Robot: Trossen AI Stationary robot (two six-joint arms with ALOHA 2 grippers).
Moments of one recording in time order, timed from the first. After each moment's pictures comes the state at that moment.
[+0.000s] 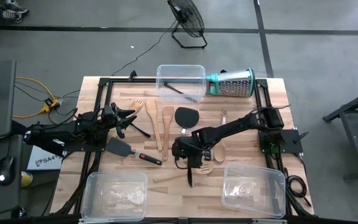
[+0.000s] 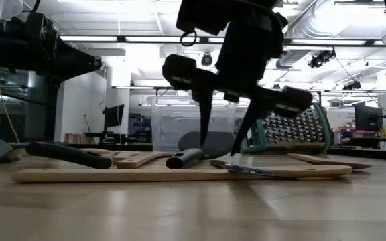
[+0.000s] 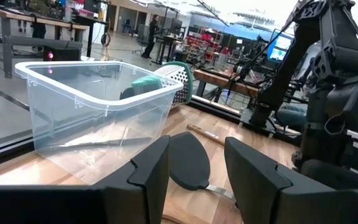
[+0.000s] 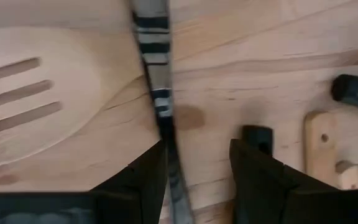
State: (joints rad) left arm 0.07 0.01 0.01 0.05 -0.32 -0.24; right arm 0.16 2.02 1.39 -0.55 -0.16 -1.29
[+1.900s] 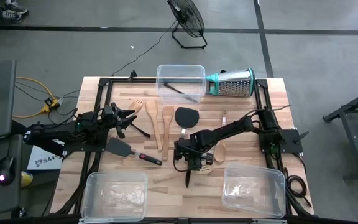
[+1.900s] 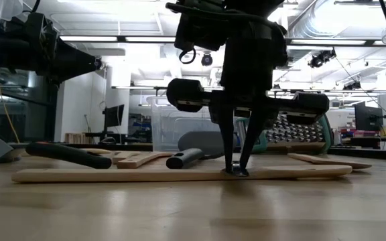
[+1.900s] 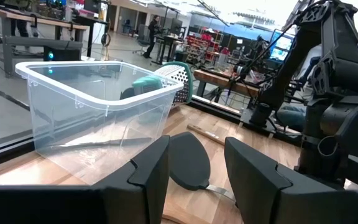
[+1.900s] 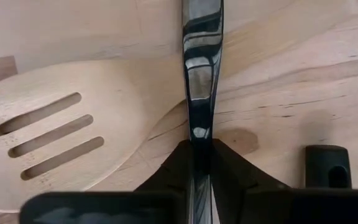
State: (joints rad) left arm 0.07 0.01 0.01 0.05 -0.32 -0.24; right arm 0.18 2.13 1.39 -0.63 -0.25 -1.17
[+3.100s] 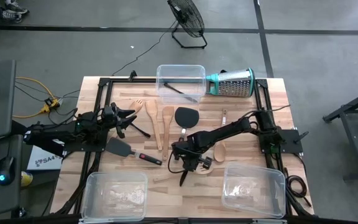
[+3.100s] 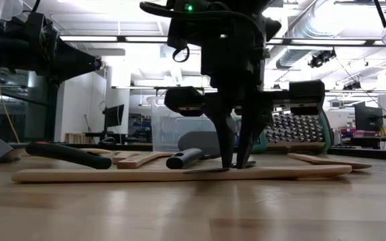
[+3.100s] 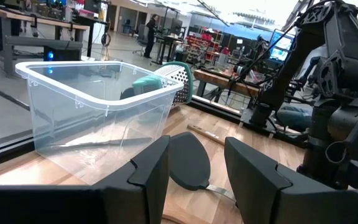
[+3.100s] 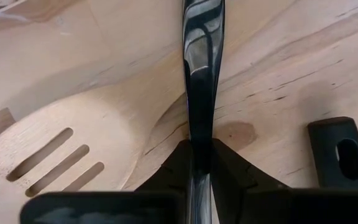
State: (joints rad) left arm 0.07 0.01 0.01 0.05 -0.32 -0.24; right arm 0.19 2.14 1.49 -0.70 -0.21 -0.90
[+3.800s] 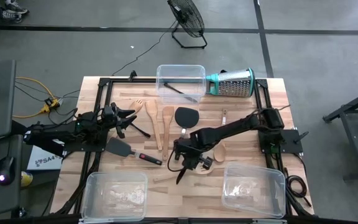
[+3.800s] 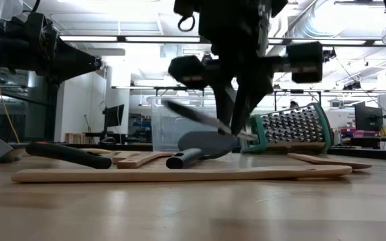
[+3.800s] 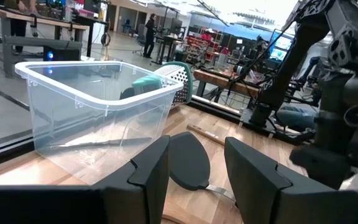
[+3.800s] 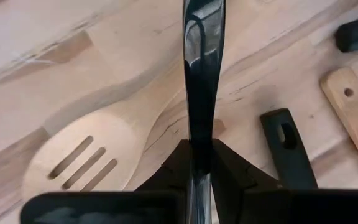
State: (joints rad) left arm 0.06 0.01 0.01 0.05 -0.32 -0.24; right arm 0.19 2.00 1.49 -0.74 -0.20 -0.80
